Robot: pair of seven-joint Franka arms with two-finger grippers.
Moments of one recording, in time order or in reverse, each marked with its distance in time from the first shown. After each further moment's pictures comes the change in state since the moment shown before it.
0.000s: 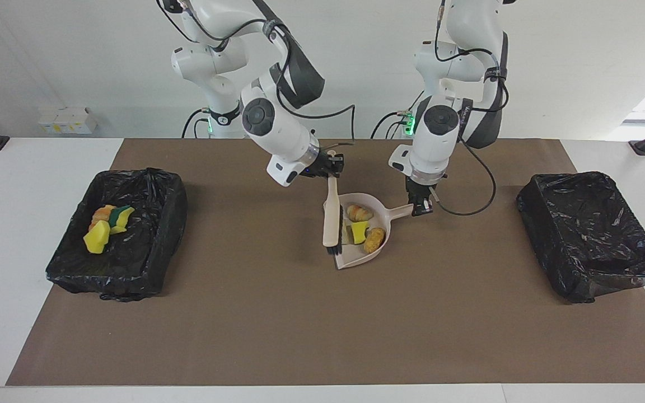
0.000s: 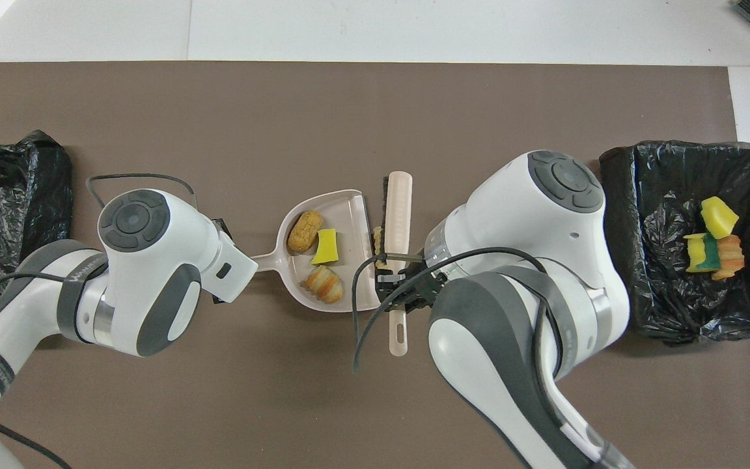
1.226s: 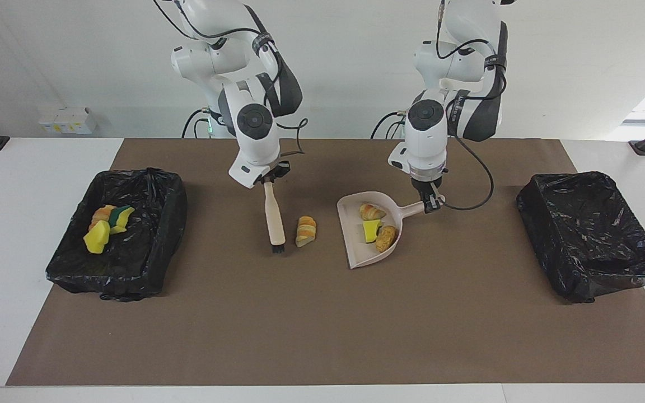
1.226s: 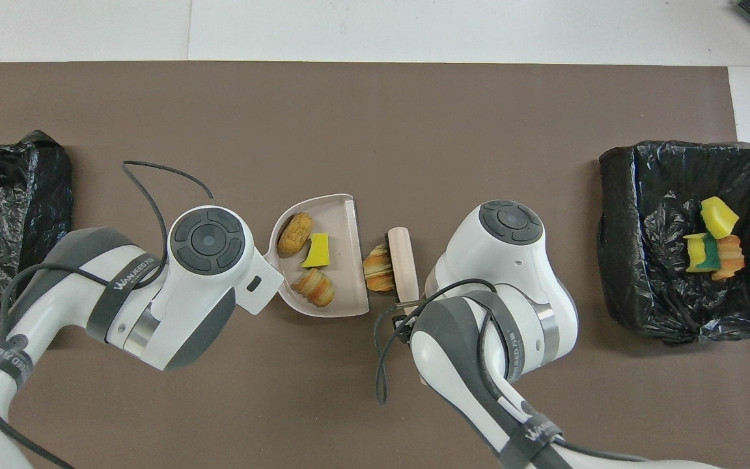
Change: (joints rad) left arm -0.112 -0.014 -0.011 0.016 0.324 -0.089 -0.254; right arm 0.044 0.100 0.013 -0.207 0.139 0.249 -0.227
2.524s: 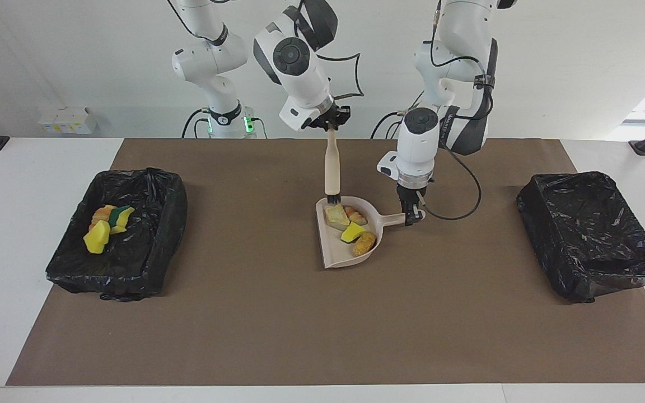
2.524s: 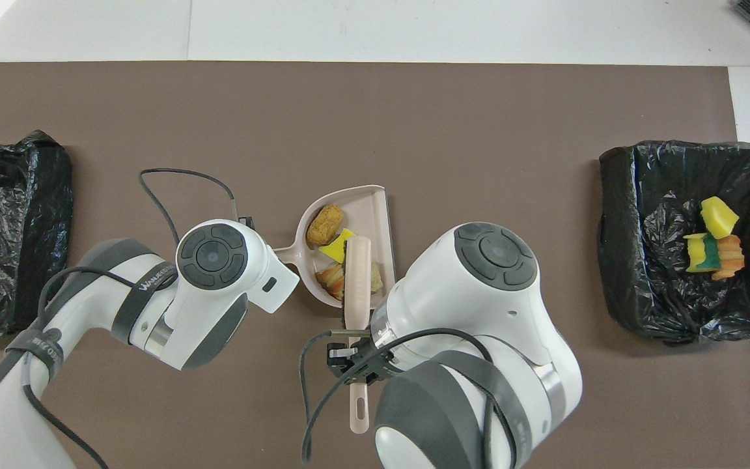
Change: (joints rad) left arm 0.006 0.048 0.000 -0.008 -0.139 0.184 0.075; right arm 0.097 -0.175 0.001 0.122 -0.039 -0.251 0.383
